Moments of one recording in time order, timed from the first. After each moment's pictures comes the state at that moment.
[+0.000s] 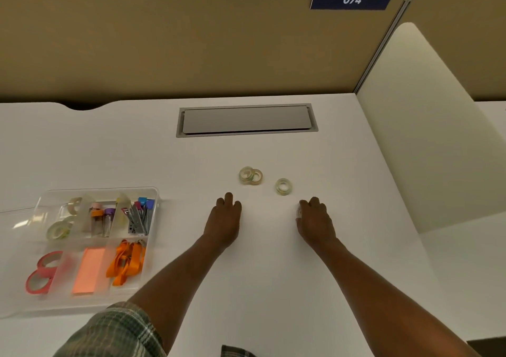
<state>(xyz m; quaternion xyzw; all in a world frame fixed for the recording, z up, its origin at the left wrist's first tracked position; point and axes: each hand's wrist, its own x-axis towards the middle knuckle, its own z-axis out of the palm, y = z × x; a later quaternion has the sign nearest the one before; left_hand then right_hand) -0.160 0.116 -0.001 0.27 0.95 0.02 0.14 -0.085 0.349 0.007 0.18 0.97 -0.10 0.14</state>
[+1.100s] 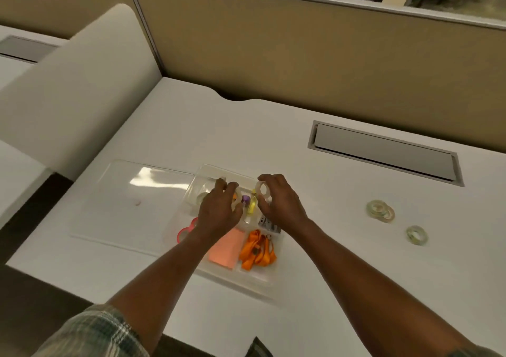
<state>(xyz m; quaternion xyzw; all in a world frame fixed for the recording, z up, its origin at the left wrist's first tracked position) -0.197 -0.207 0.044 0.03 0.98 0.19 -0.03 -0.220 -0.019 0.069 -0.14 0.93 -0.33 0.03</state>
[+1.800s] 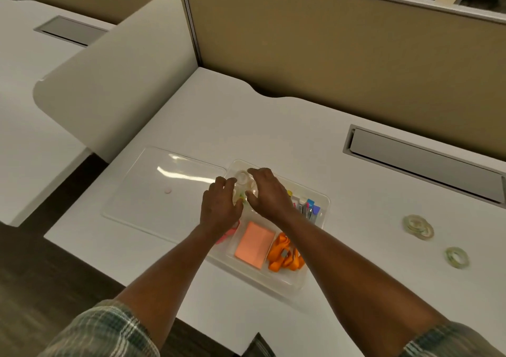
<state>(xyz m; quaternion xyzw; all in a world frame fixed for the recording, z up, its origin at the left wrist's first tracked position) -0.188 -0.275 0.036 -0.07 0.98 0.19 -0.03 -0.240 -0.128 0.053 -0.21 0.93 -0.29 0.08</state>
